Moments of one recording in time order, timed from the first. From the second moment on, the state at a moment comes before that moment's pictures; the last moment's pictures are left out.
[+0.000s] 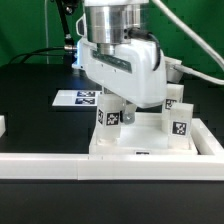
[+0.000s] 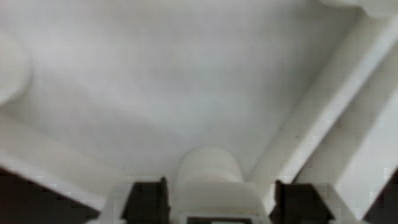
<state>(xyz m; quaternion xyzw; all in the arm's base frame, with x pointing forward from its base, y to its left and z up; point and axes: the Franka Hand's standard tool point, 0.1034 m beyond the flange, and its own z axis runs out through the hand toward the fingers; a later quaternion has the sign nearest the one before) 0.602 0.009 0.064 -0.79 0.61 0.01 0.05</state>
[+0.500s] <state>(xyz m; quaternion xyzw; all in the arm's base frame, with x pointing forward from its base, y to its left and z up) 0.619 0.019 0.064 -0.69 0.72 0.00 0.07</state>
